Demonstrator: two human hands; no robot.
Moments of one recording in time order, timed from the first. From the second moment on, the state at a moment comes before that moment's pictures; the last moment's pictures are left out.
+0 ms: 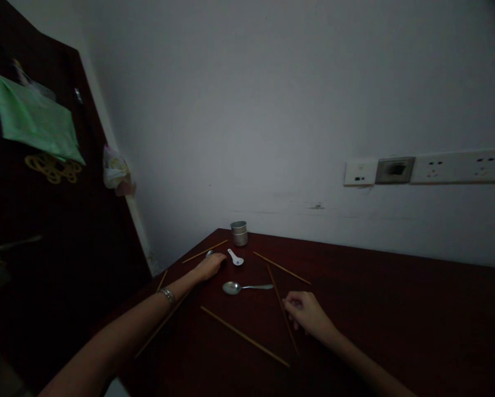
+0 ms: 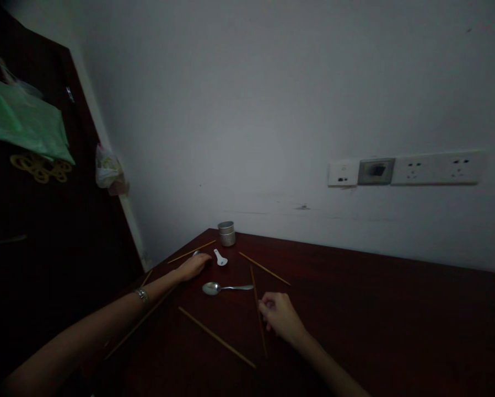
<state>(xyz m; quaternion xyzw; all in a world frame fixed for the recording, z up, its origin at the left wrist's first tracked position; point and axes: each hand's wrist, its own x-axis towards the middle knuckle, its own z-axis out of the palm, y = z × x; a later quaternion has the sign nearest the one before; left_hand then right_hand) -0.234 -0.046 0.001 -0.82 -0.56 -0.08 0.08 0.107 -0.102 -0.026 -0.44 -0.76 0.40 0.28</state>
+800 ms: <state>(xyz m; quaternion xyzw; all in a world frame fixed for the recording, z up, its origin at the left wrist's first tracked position) -0.214 -0.027 -0.007 -0.78 -0.59 -0.19 -0.04 0.108 -0.101 -0.027 -0.43 -0.75 0.41 0.29</state>
